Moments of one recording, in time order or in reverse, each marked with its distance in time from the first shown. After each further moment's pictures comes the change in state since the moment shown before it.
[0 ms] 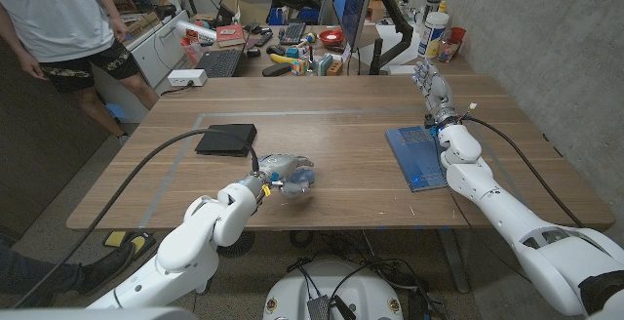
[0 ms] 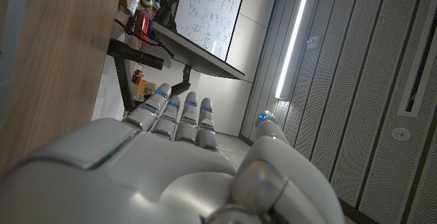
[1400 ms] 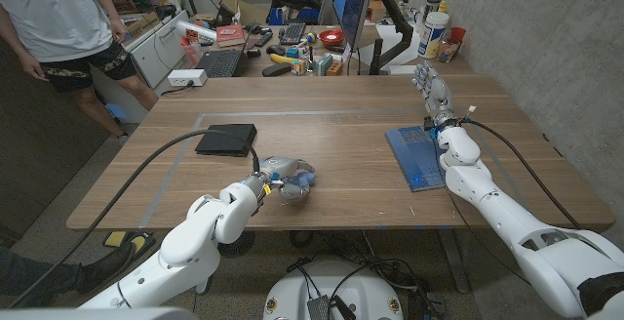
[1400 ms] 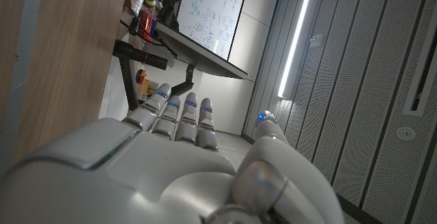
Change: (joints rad) left arm -0.041 0.022 0.032 0.037 -0.079 0.007 0.036; left_hand 0.147 0.024 0.022 -0.030 -0.001 0.109 -0.023 0.032 0.000 0.088 -0.017 0.015 0.000 0.095 -0.001 0.018 0.005 0.214 0.008 0.049 -0.005; right arm -0.004 0.008 -0.001 0.011 -0.001 0.003 -0.007; right_hand -0.001 0.001 -0.004 0.004 0.000 0.000 0.000 0.000 0.000 0.006 -0.006 0.000 0.000 0.000 0.000 0.000 0.000 0.000 0.000 -0.004 0.000
